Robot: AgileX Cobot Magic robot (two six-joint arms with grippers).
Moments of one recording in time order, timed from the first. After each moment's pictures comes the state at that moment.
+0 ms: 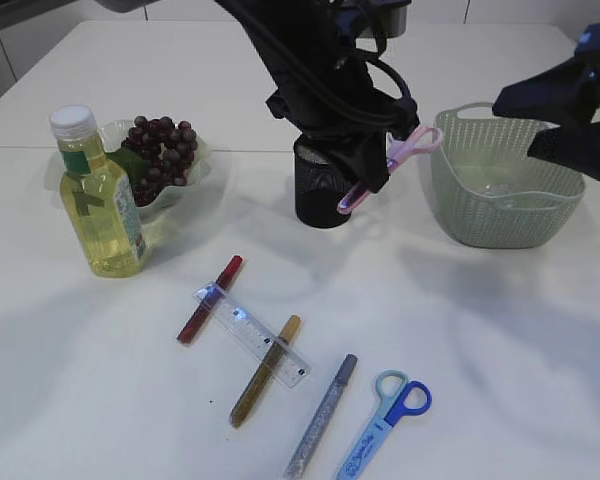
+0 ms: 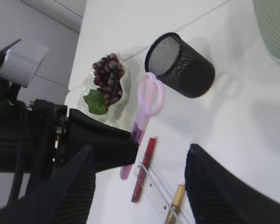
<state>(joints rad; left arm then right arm) -0.68 2.24 -2.20 -0.31 1.24 0.11 0.02 1.19 -0.77 1.33 0.56 -0.68</state>
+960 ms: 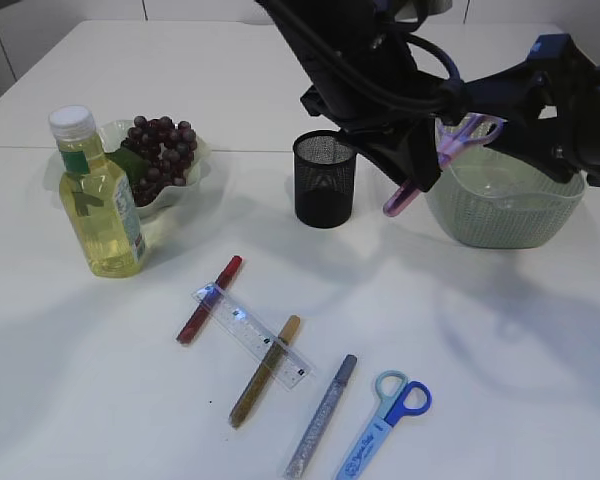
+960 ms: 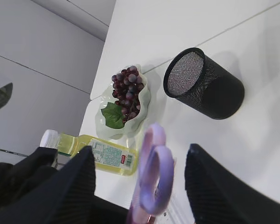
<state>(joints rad) -0.73 2.20 -2.20 -0.41 1.24 0.11 0.02 1.39 -0.79 1.79 0.63 -1.16</state>
